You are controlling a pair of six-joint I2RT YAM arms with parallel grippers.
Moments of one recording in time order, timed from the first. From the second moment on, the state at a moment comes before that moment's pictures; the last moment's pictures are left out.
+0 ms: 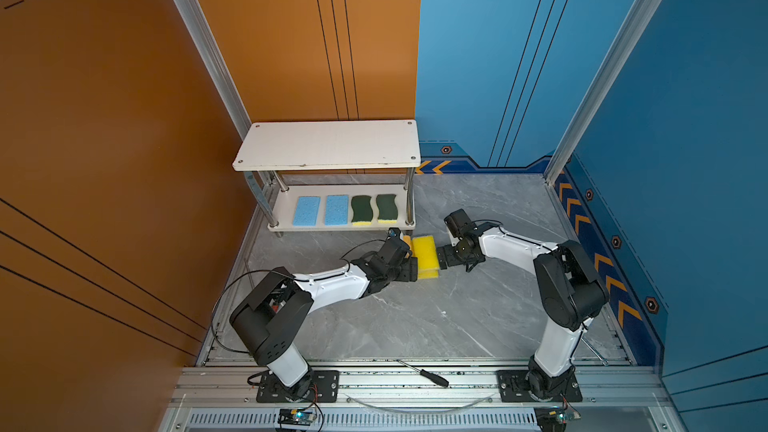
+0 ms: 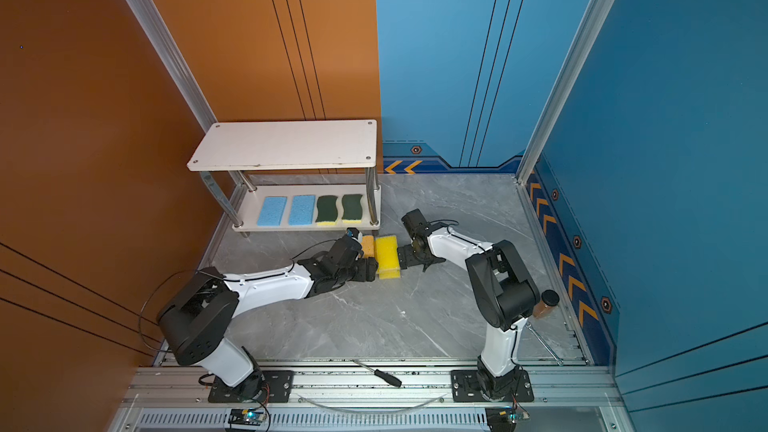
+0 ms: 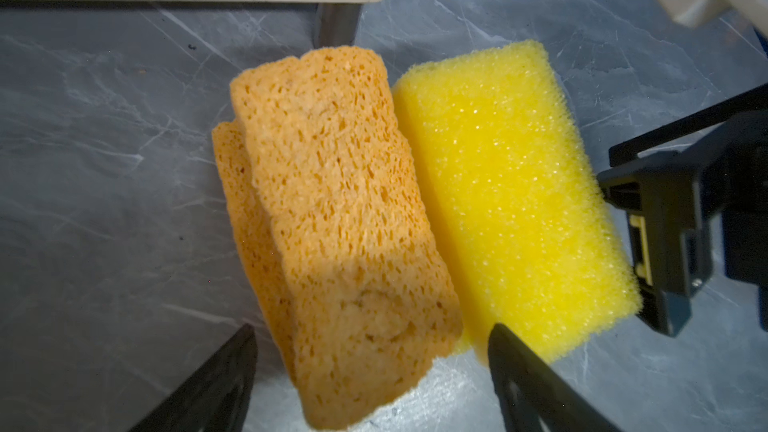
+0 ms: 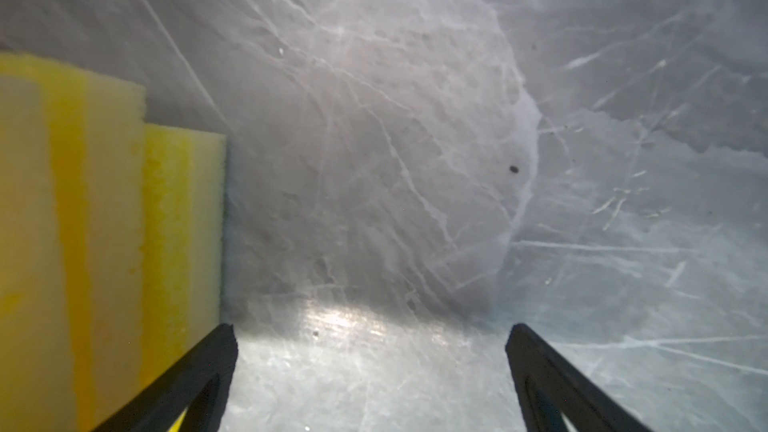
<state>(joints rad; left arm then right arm) -0.75 1.62 0.86 -0.06 -0.13 -0.59 0.49 1.84 1.17 -0.59 0.07 0.27</state>
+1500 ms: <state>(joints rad) -0.69 1.46 0.76 -0.12 -0.16 -0.60 0.58 1.88 1.21 -0.59 0.07 0.29</state>
